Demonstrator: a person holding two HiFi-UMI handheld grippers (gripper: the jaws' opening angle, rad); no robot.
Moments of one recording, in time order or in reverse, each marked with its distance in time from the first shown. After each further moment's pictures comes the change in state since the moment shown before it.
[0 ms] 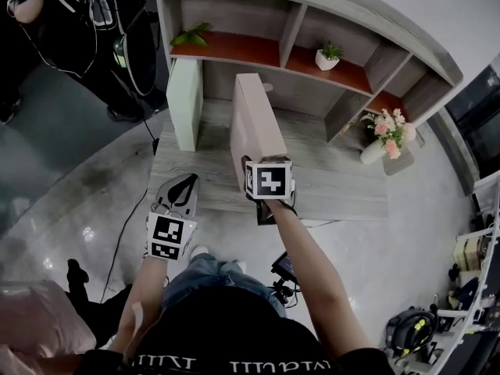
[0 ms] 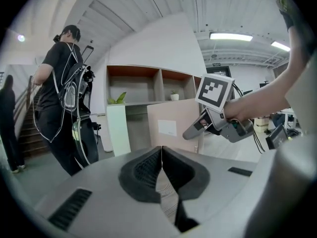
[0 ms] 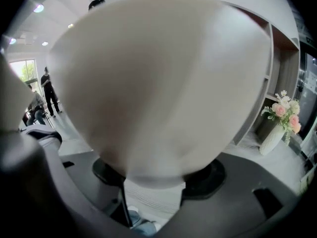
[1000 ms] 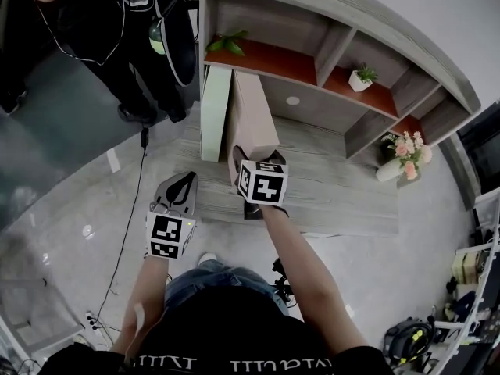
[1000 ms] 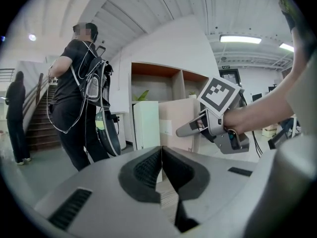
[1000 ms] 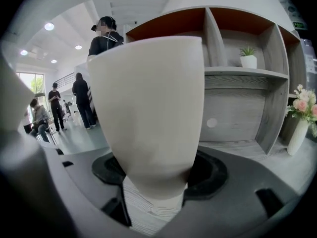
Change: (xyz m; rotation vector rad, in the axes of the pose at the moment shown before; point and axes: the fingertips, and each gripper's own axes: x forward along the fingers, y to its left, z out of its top) left arm -0.007 0.098 -0.022 -0.055 -0.021 0.074; right arm 0.060 0.091 0.065 0.056 -0.228 0.084
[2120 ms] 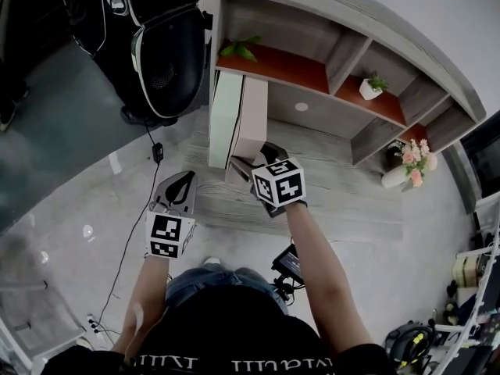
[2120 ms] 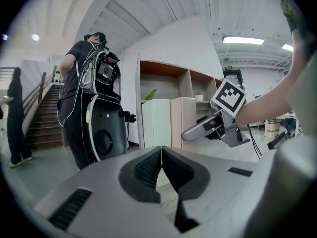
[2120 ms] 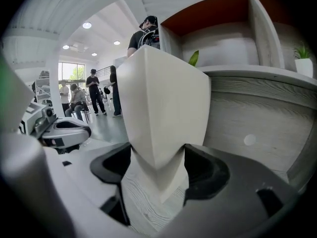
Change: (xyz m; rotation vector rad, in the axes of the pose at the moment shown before) left arm 0.006 0.038 -0.005 -0.014 -0.010 0.024; right arm 0.023 0.043 0.003 -0.273 0.039 0.356
